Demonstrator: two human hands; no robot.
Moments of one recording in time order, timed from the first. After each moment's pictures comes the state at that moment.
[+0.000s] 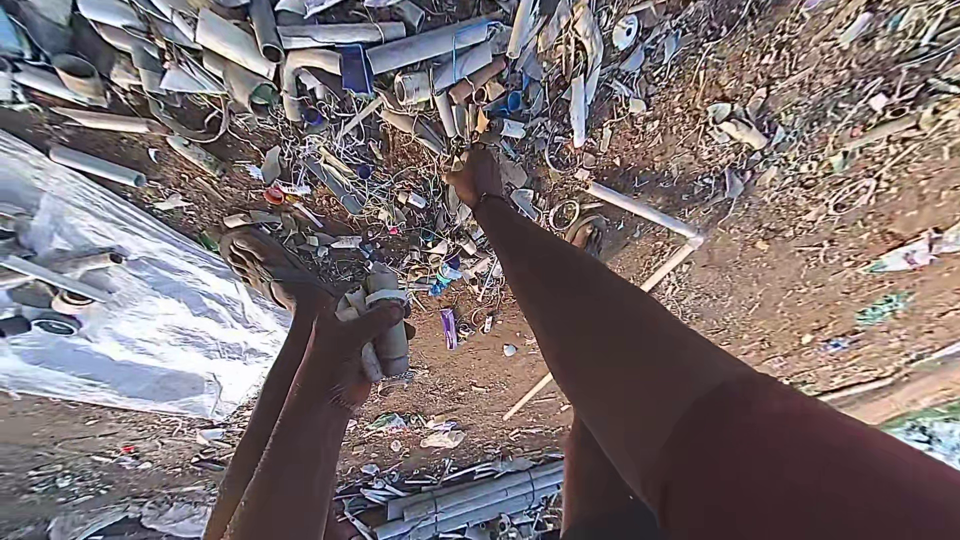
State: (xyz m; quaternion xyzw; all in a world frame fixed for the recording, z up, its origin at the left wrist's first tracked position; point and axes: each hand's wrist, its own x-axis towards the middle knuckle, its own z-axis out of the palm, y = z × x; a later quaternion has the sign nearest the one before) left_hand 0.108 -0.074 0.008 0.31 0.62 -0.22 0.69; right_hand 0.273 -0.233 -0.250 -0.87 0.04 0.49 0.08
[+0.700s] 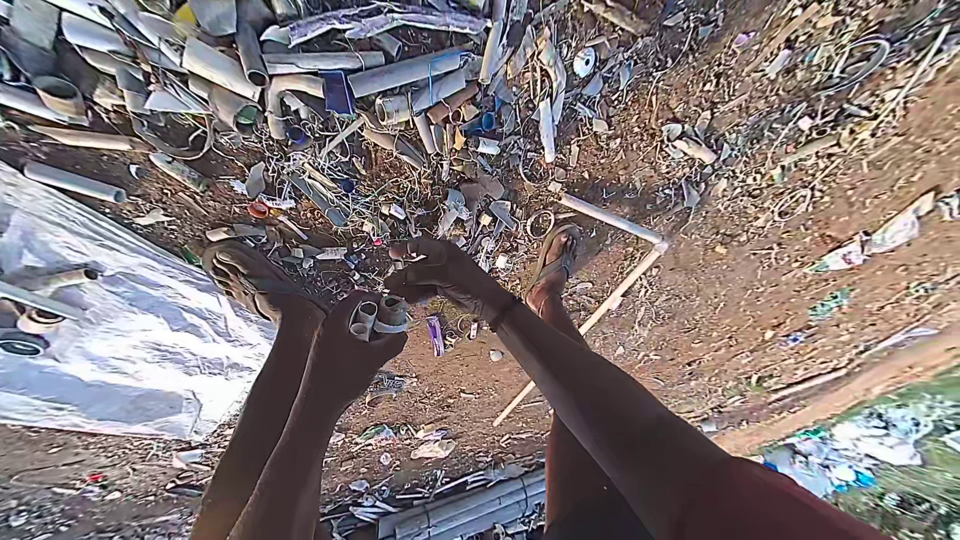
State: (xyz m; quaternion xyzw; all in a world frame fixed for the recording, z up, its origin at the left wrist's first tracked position) left_hand 0.109 -0.077 0.004 0.65 0.42 -0.36 0.52; right_hand 0.204 -0.253 -0.091 -0.47 0.17 0.63 0.59
